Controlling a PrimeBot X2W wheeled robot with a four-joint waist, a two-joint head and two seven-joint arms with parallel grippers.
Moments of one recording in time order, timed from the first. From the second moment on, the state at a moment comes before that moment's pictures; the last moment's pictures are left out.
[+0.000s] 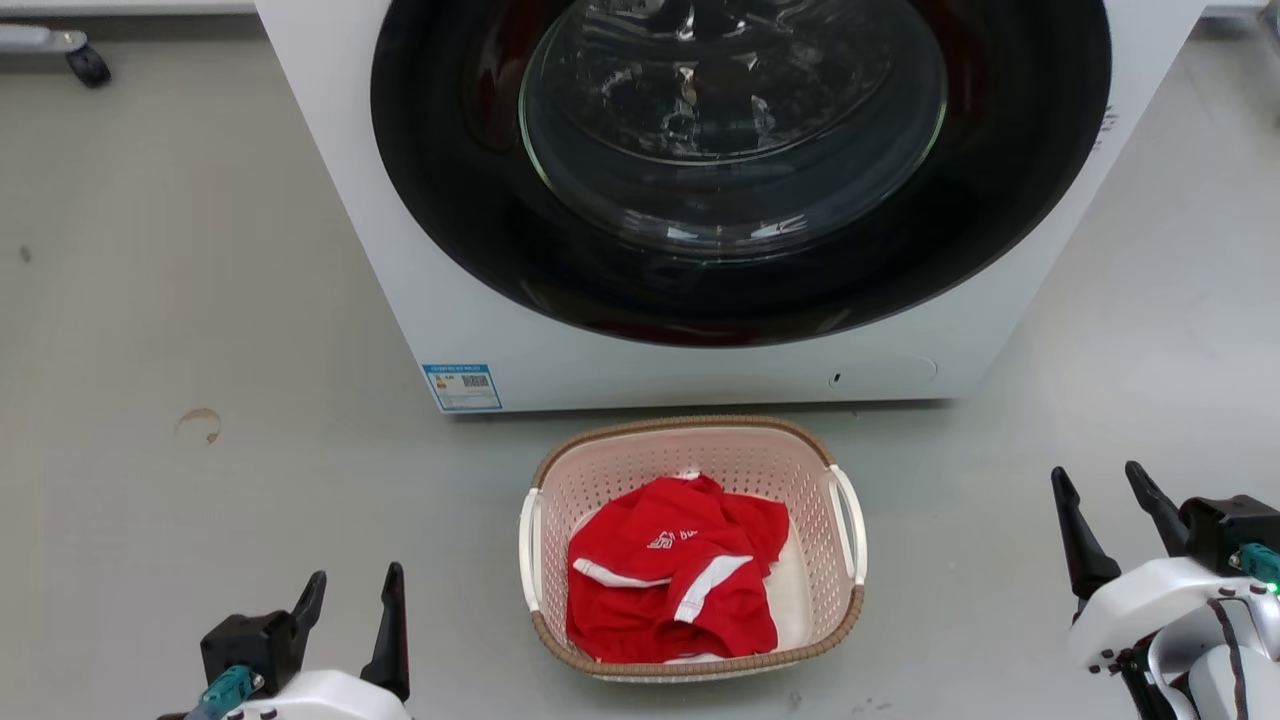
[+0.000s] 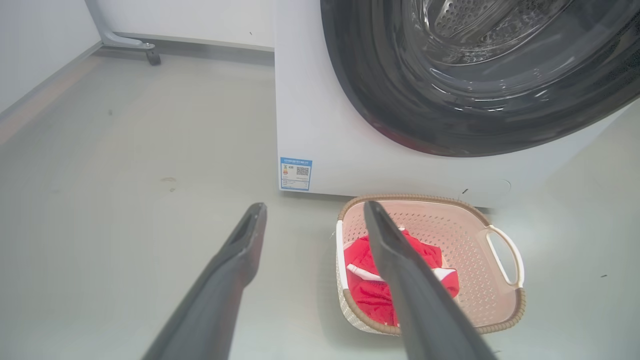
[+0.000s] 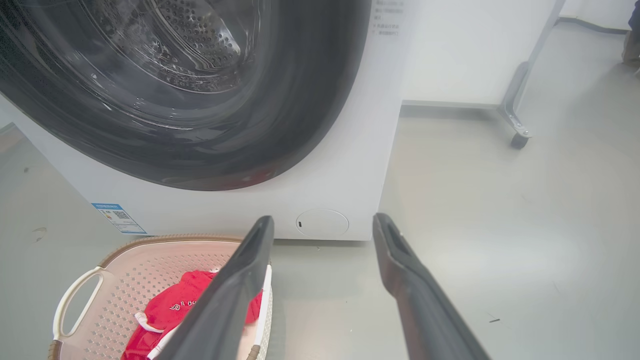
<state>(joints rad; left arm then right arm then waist) 0.04 0.18 -0.21 0.14 -0.39 0.11 -0.02 -0.17 -0.03 0.08 0.48 0.27 0.13 -0.18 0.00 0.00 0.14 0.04</state>
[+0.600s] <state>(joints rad) -0.28 0.11 -0.25 0.44 -0.43 -0.01 -0.14 -0.34 -0.03 0.13 0.60 0.33 0.13 -0.23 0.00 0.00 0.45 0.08</state>
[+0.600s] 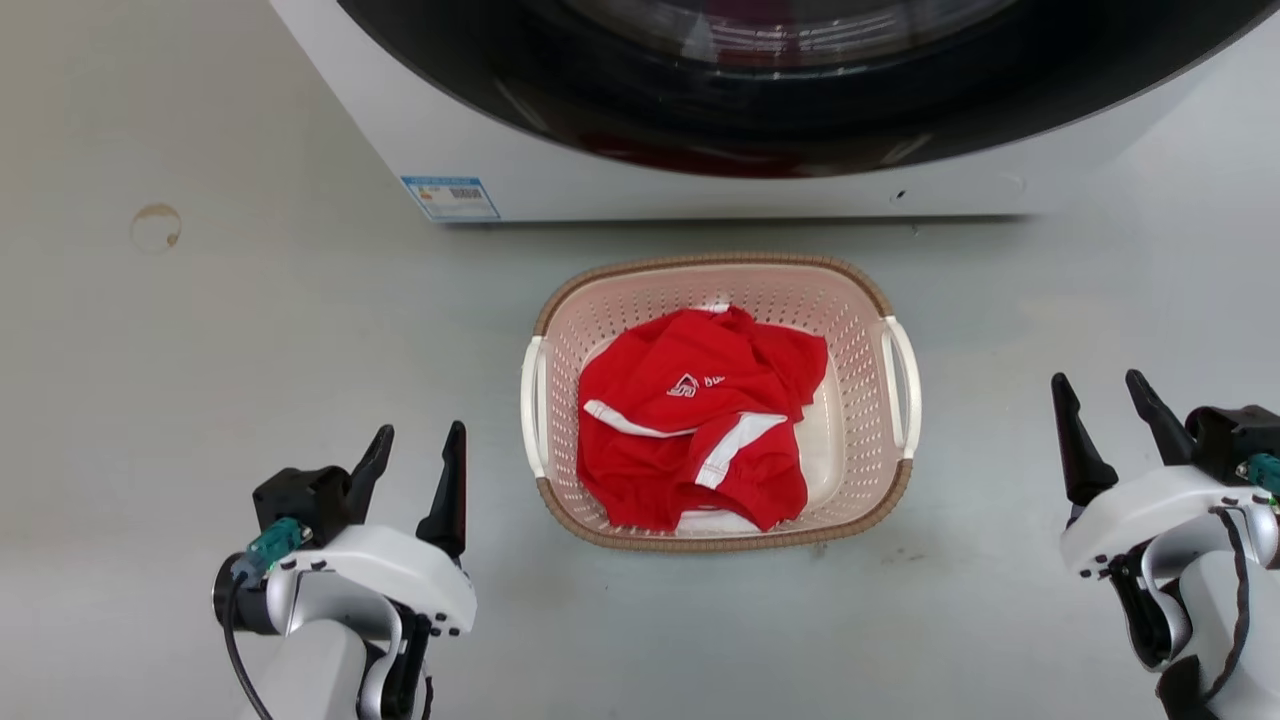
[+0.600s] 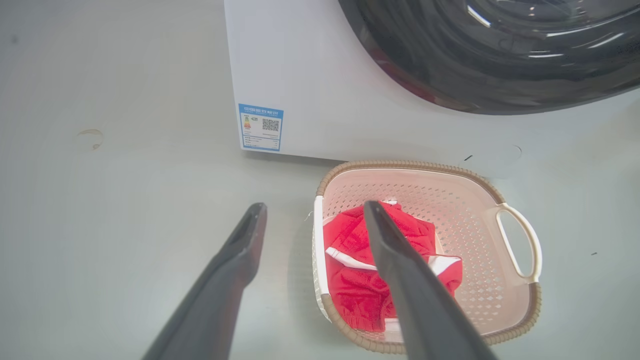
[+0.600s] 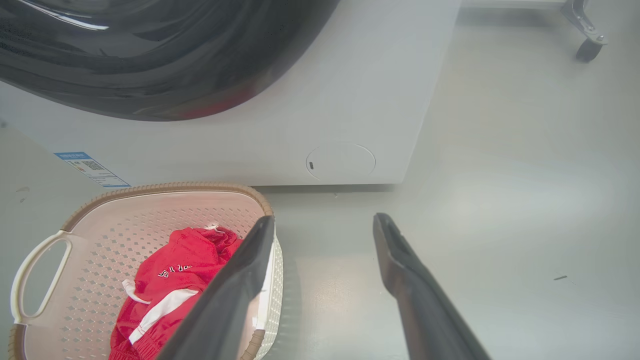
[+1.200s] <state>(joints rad) -0.64 0.04 -0.37 0.81 -0.52 -0.12 -0.25 -0.54 -0.05 0.24 0.70 0.42 0.13 -0.25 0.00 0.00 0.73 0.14</state>
